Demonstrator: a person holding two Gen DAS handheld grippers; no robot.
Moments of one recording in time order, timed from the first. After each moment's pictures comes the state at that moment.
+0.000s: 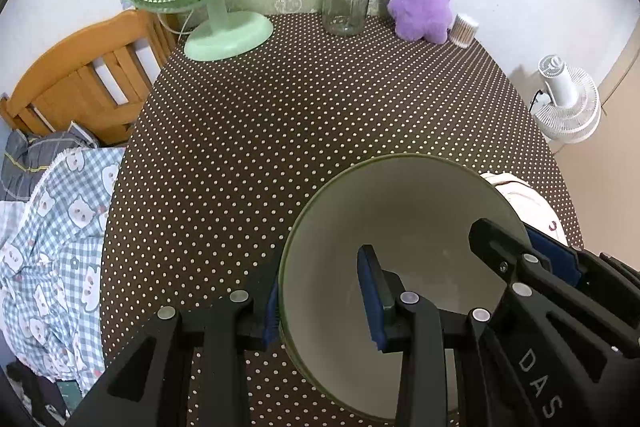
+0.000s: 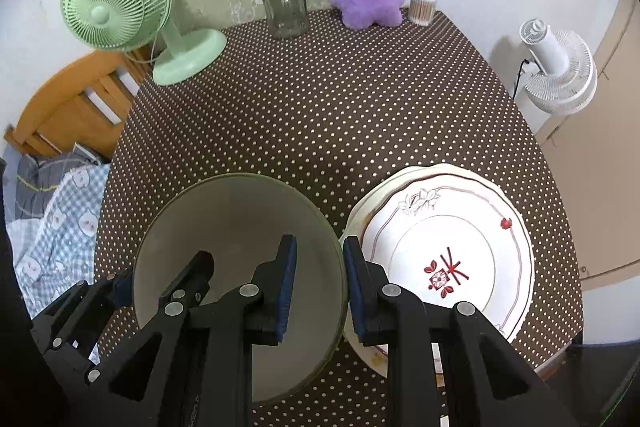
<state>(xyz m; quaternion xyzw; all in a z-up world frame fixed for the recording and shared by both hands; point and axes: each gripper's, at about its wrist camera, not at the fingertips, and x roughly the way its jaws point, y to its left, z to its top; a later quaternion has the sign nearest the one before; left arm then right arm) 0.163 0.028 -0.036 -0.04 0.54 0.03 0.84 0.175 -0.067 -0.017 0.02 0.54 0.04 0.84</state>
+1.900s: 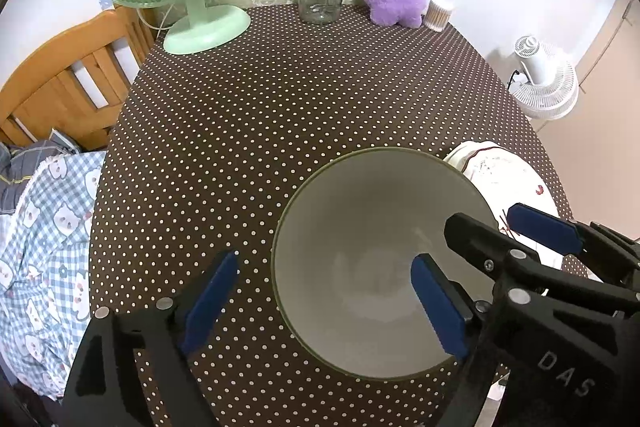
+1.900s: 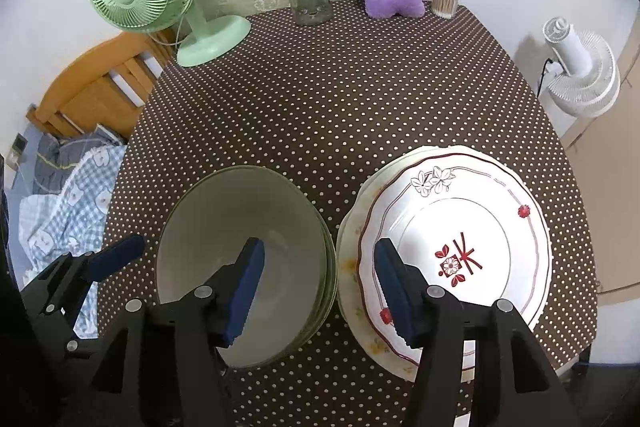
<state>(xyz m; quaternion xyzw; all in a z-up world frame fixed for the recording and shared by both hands) 0.143 0.027 -0.045 -0.04 0.54 -0.02 0.84 0.159 -0.079 -0.029 0.03 0.54 0.10 0.83</state>
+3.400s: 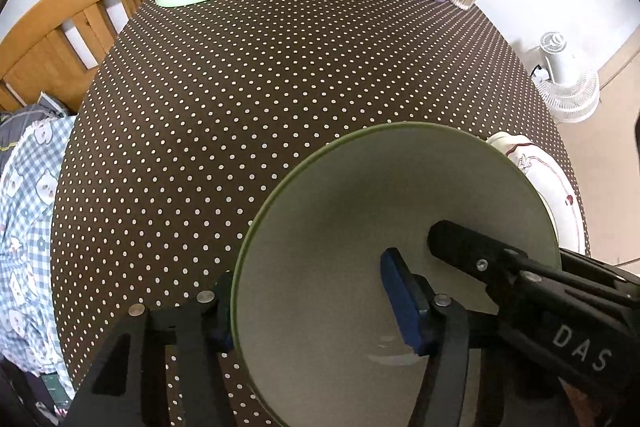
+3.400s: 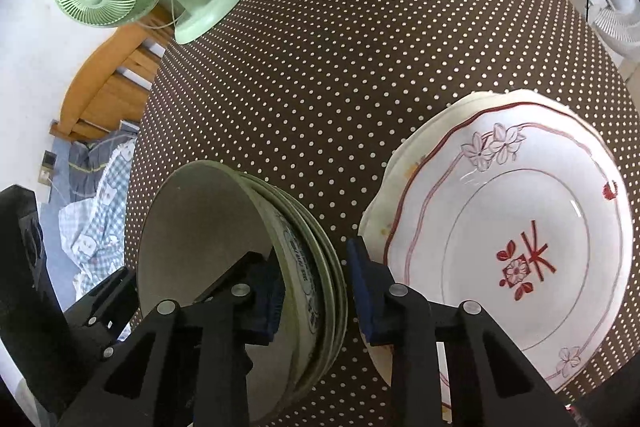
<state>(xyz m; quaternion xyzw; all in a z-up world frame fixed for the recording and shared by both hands) 0.170 0.028 -0.096 -0.08 0.58 -0.01 0.81 0.202 -0.079 -0.092 0.12 0.61 0.15 0.76</state>
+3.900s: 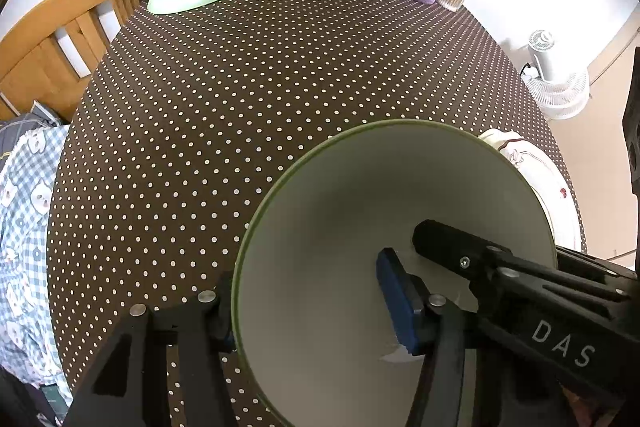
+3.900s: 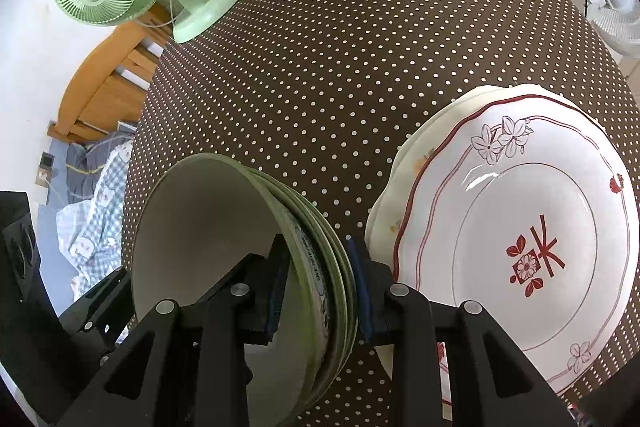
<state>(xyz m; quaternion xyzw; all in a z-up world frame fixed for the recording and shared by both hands) 0.167 0.030 -0.095 -0.07 0.57 -0.03 0.82 0.202 -0.069 -0.095 0.12 0.61 0.14 0.77</state>
